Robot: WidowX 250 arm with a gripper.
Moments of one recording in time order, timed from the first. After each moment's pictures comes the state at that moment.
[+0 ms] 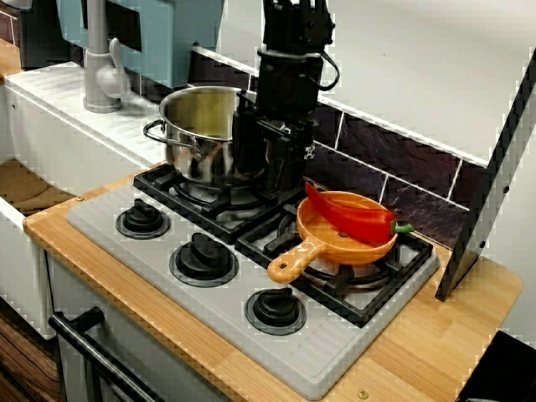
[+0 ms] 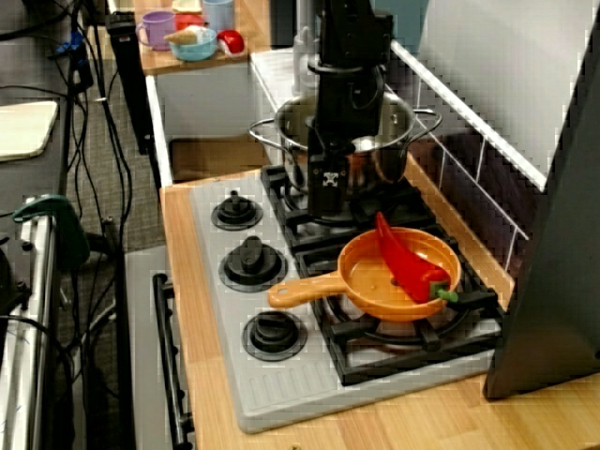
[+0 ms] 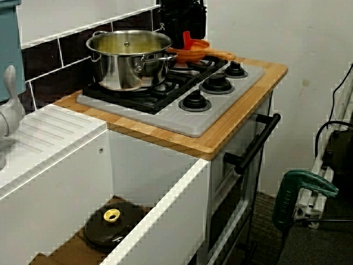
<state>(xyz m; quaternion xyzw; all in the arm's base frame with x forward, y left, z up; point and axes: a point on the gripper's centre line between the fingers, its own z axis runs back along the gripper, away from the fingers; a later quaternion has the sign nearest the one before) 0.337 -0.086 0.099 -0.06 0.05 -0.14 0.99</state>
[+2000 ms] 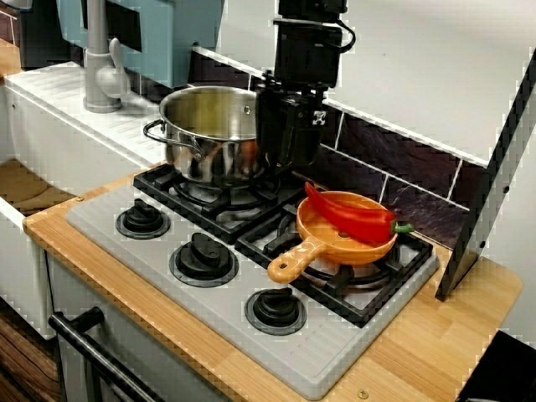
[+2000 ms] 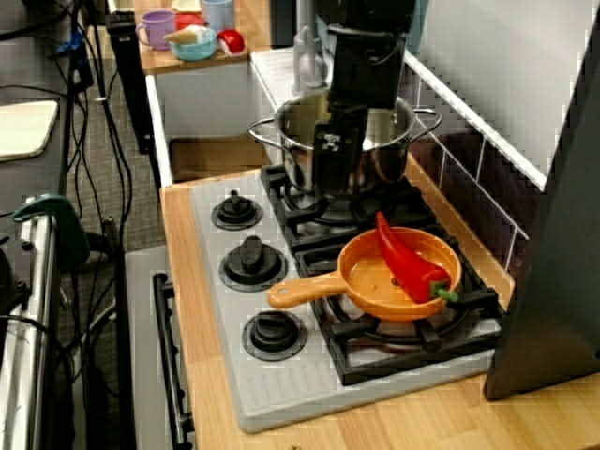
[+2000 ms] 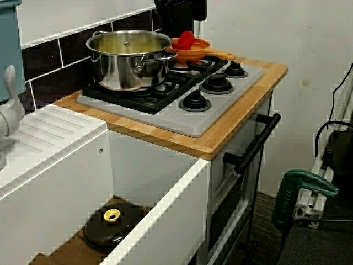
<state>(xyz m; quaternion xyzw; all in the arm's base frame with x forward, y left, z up) 0.343 -0.101 0.125 -0.12 0.07 -0.28 0.95</state>
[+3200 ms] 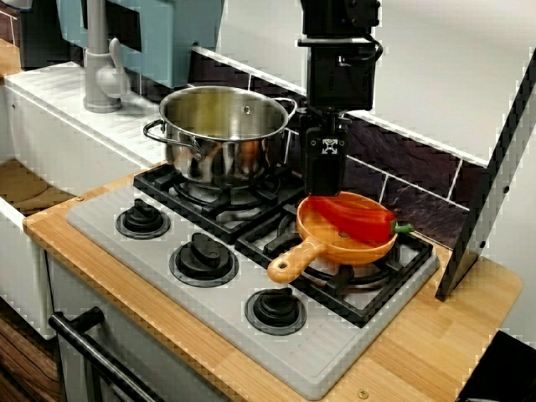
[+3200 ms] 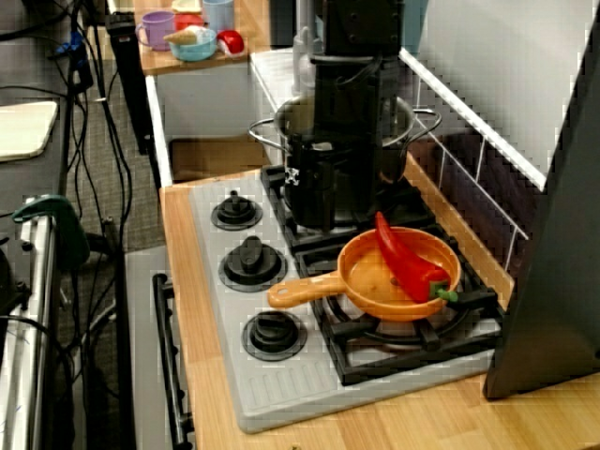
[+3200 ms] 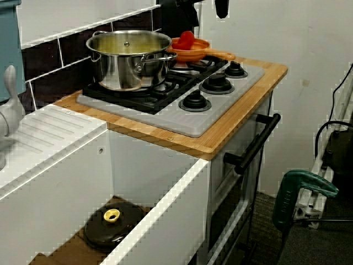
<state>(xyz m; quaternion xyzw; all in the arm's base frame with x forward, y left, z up) 0.327 -0.147 0.129 -0.15 -0.02 -0.43 0.89</state>
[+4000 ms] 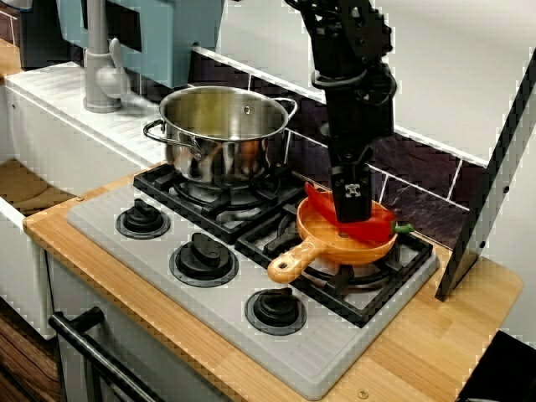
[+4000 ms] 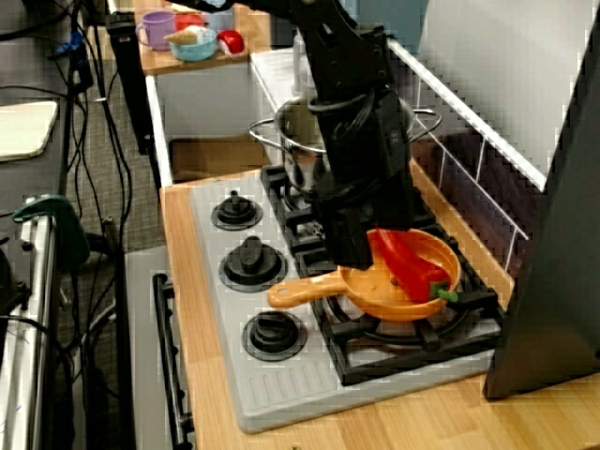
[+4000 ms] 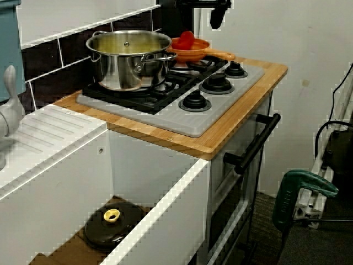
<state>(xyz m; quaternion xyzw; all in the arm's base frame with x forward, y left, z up) 0.347 -0.165 0.111 -0.06 -0.14 -0.46 0.88</state>
